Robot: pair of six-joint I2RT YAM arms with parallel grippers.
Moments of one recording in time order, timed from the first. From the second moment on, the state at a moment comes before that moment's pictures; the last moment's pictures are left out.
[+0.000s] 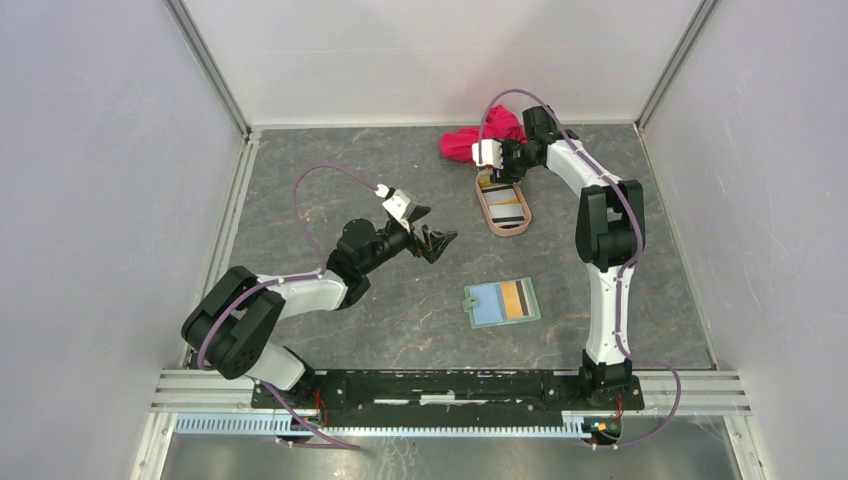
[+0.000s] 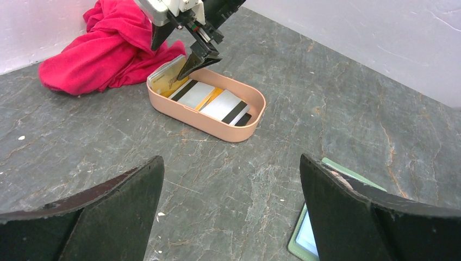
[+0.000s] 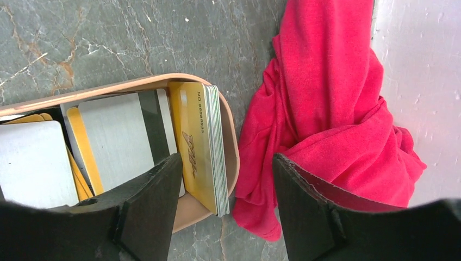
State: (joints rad) left arm -0.64 1.48 0.56 0.96 0.26 -0.13; right arm 0.18 2.26 1.88 -0.60 -0.56 -1.44
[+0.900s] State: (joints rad) left arm -0.64 1.48 0.56 0.97 0.26 -0.13; right arm 0.19 2.28 1.89 -0.59 -0.55 -1.41
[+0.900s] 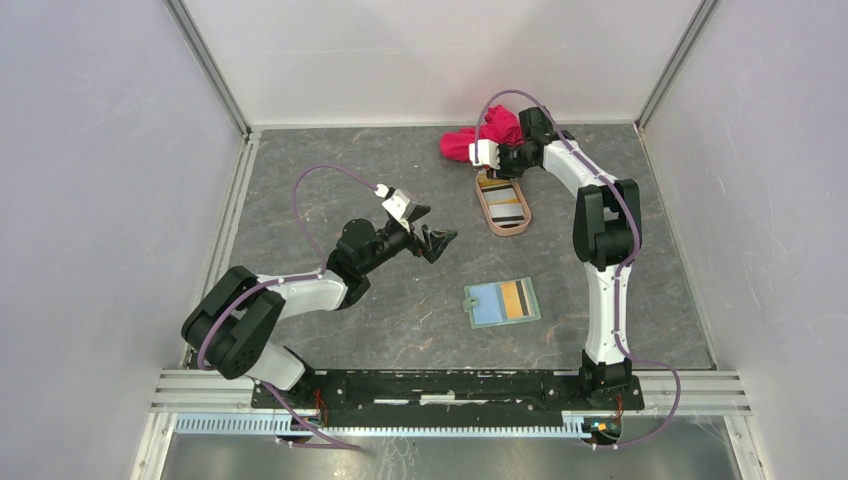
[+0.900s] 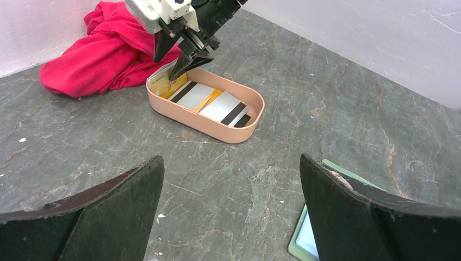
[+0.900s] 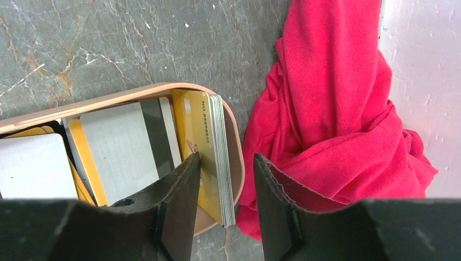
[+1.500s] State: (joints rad) left arm -0.64 1.48 0.56 0.97 0.26 -0.13; right arm 0.19 2.27 1.89 -0.60 -0.55 -1.41
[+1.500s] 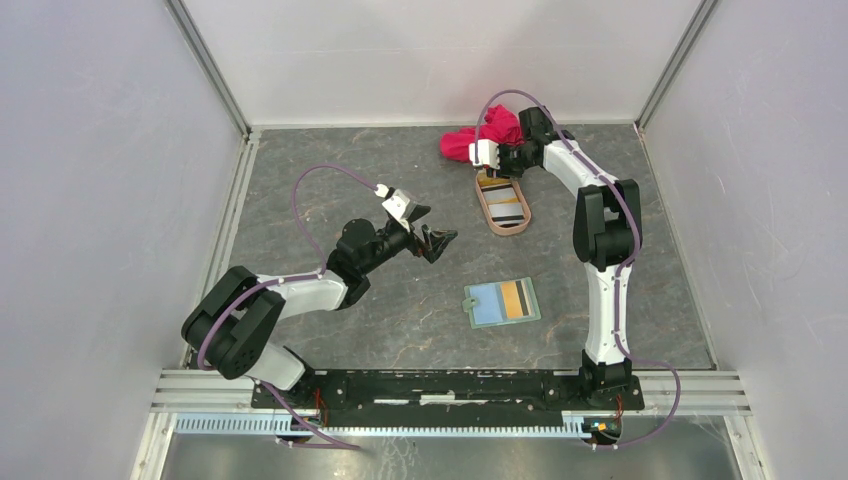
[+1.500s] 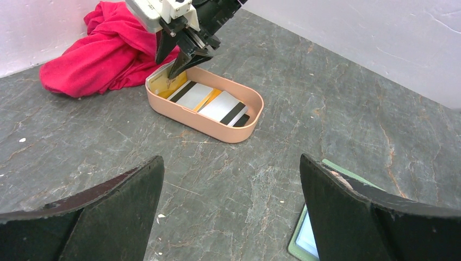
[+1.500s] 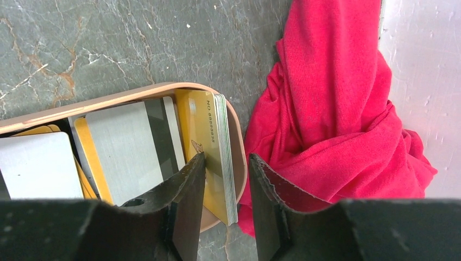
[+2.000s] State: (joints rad) left arm -0.64 1.48 0.56 0.97 0.26 -0.13; right arm 0.19 2.25 1.89 -0.61 -0.55 -1.42
